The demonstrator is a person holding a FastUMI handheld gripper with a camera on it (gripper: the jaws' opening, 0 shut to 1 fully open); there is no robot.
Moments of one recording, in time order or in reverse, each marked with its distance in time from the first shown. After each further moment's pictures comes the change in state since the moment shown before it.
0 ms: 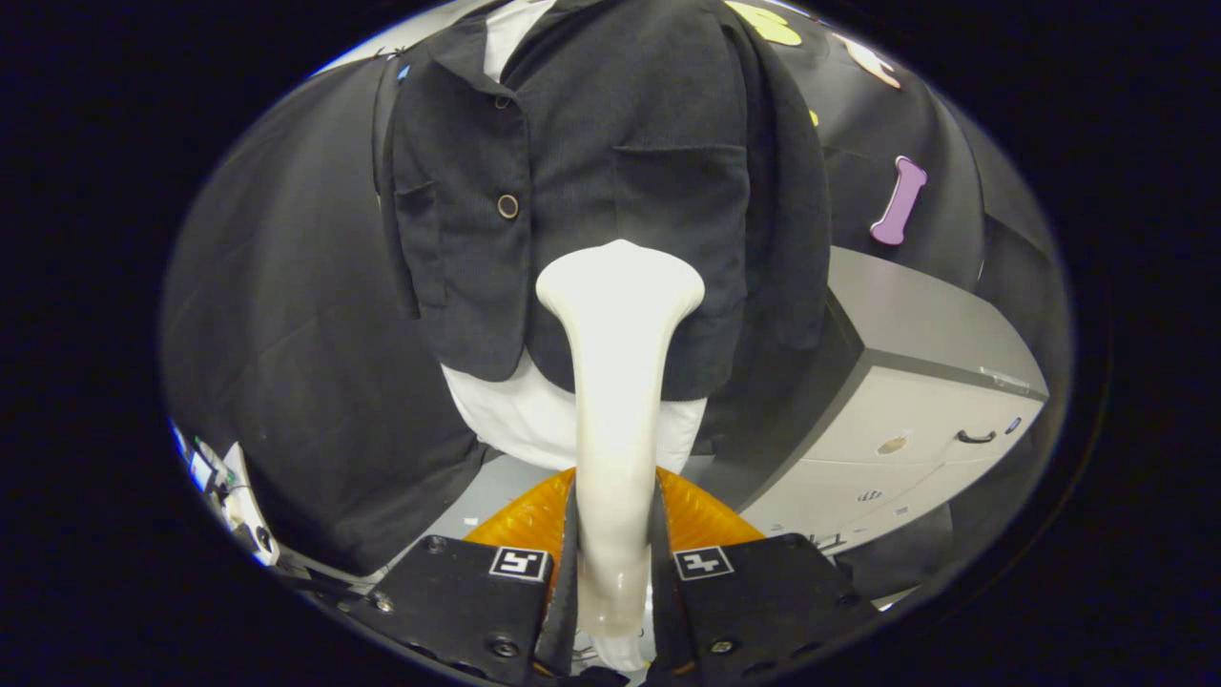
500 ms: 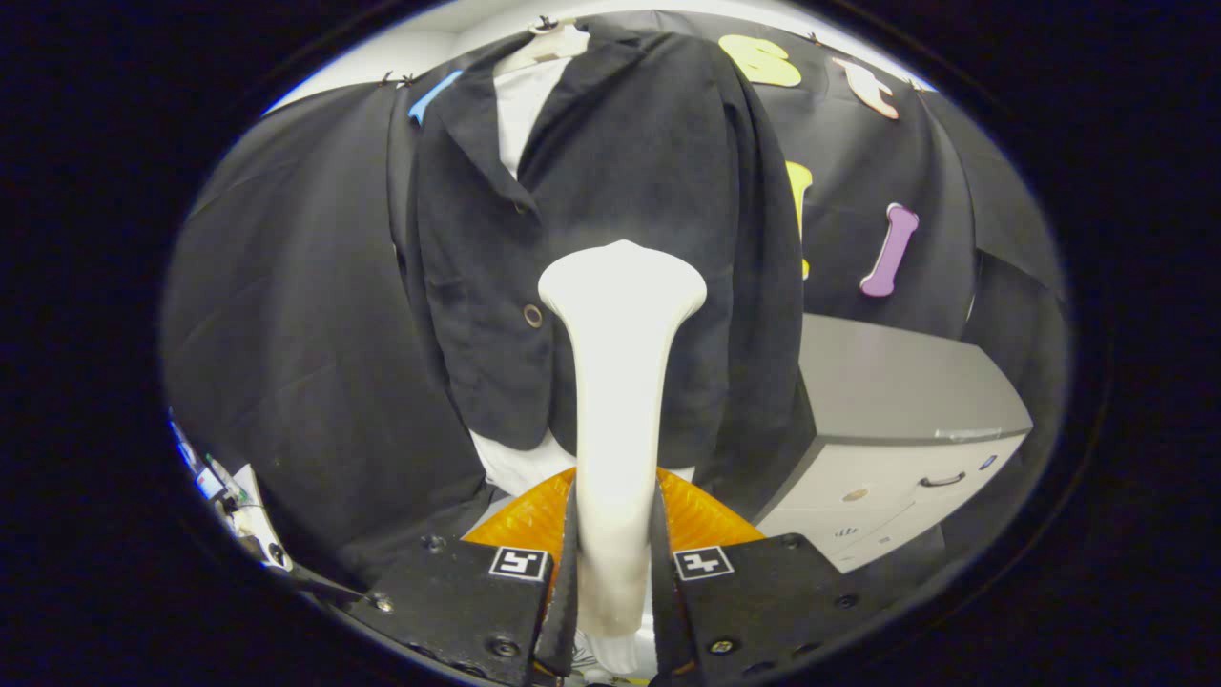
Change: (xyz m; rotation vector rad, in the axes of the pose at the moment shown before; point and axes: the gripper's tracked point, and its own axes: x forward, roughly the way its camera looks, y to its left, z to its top) arm -0.067 0.017 0.081 -0.013 -0.177 0.026
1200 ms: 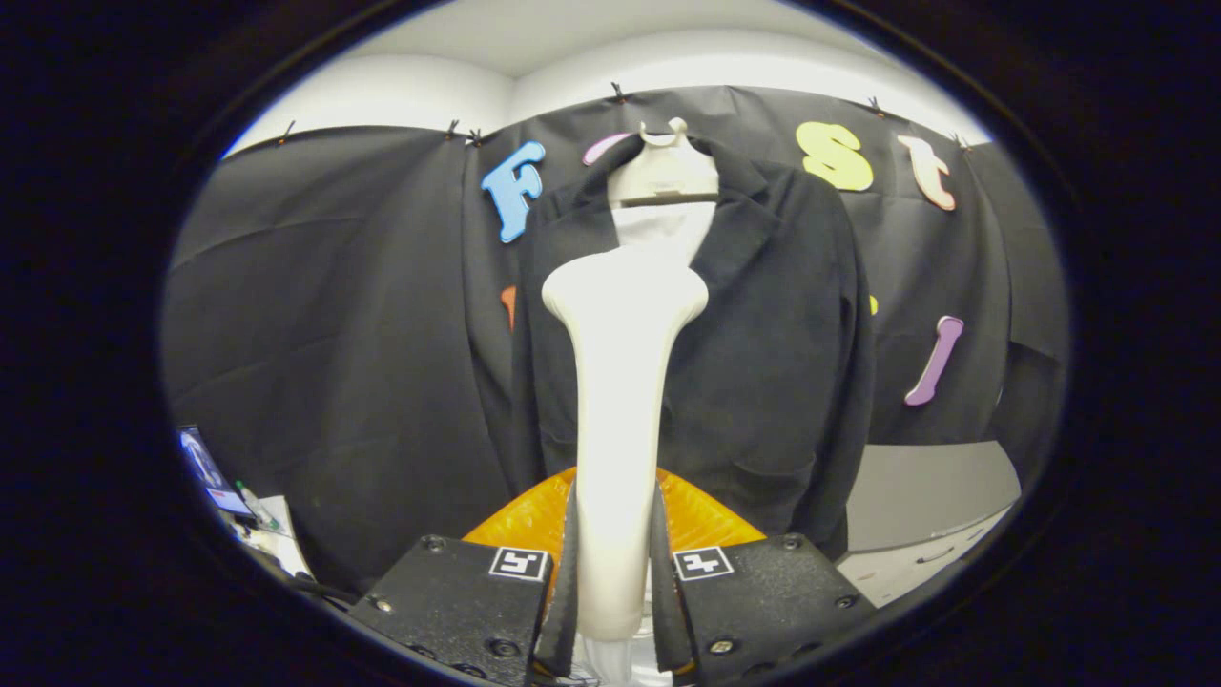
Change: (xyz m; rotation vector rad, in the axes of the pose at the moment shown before) arm -0.050 0.115 0.136 -0.078 -0.242 0.150
